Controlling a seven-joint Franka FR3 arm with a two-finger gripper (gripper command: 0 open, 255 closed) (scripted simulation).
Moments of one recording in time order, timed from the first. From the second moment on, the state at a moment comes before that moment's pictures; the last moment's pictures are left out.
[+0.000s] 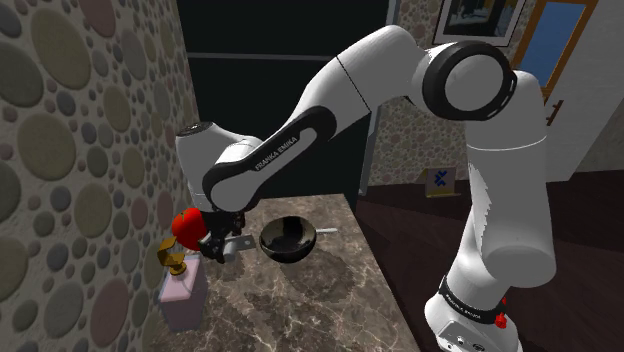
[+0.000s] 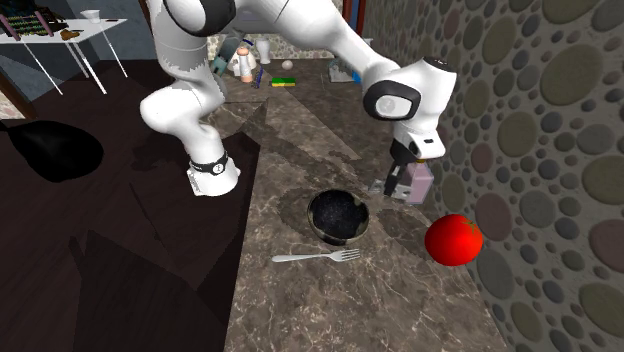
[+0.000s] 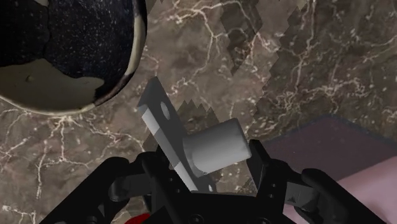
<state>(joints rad) 0.26 0.38 0.33 -1.89 -0.19 2.19 0.40</state>
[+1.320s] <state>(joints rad) 0.19 0.15 0.33 -1.97 -0.10 2.07 0.28</state>
